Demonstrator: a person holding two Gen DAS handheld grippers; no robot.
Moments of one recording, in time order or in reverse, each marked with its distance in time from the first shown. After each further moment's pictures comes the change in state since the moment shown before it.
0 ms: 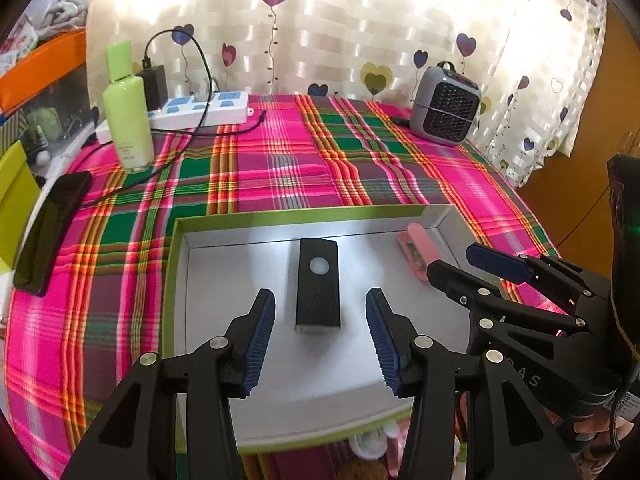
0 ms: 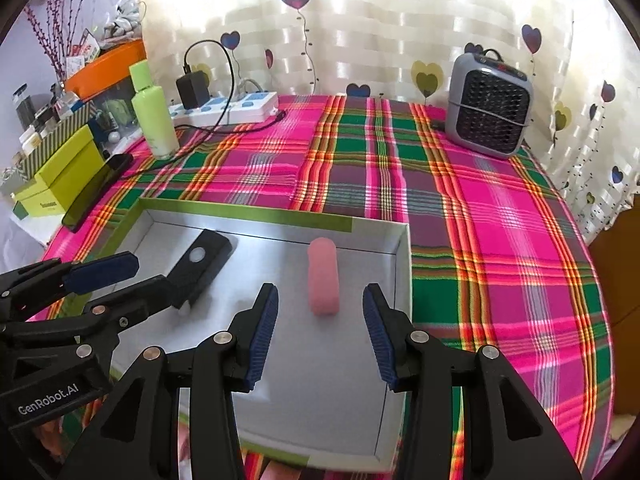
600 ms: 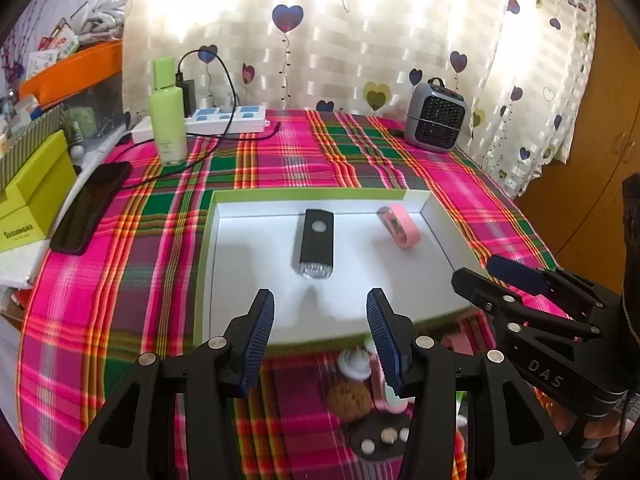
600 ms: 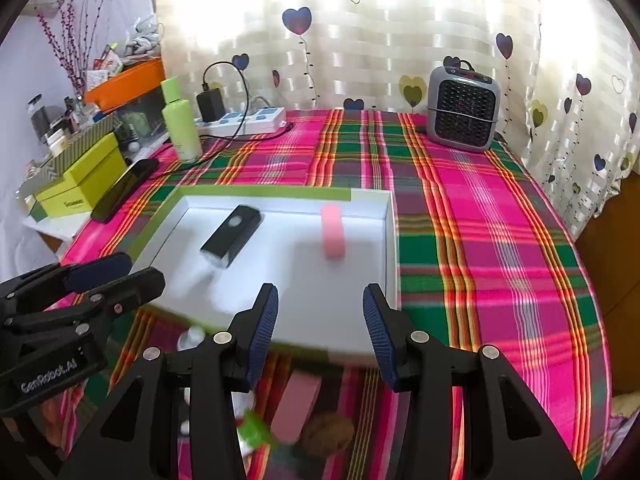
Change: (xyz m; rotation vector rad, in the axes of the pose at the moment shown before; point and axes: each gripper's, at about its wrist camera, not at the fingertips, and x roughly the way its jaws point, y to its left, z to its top) left arm -0.056 -0.009 -0.048 -0.016 -0.077 0.046; right arm -0.055 0.009 -0.042 0.030 -0.068 0.010
